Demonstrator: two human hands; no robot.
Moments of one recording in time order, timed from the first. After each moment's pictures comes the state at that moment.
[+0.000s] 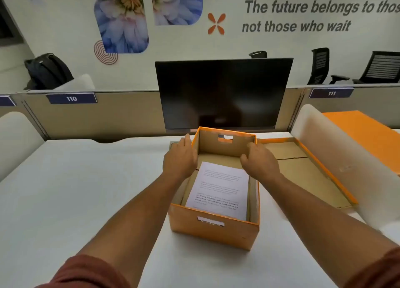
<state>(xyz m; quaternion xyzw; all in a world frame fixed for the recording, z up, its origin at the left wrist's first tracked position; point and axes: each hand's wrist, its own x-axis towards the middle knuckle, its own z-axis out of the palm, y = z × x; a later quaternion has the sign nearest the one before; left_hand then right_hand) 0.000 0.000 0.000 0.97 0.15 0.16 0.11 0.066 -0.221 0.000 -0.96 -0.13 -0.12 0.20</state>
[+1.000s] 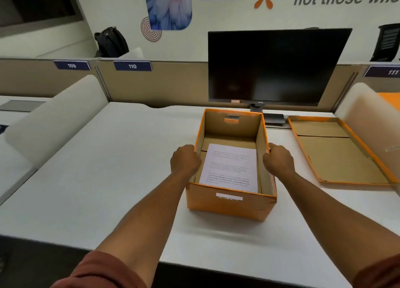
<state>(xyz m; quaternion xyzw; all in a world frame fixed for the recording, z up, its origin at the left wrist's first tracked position) -0.187 0.030 -0.035 0.91 0.32 0.14 0.23 -0.050 -0.201 -0.046 -0.96 -0.12 -0.02 0.26</state>
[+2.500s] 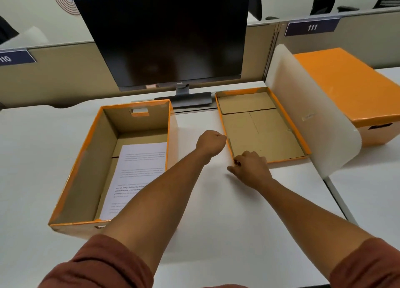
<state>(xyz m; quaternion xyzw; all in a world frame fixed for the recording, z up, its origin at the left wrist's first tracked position) 0.046 -0.250 -0.050 0.82 0.21 -0.08 0.53 0.058 -0.407 -0.140 -0.97 -0.19 0.06 0.11</state>
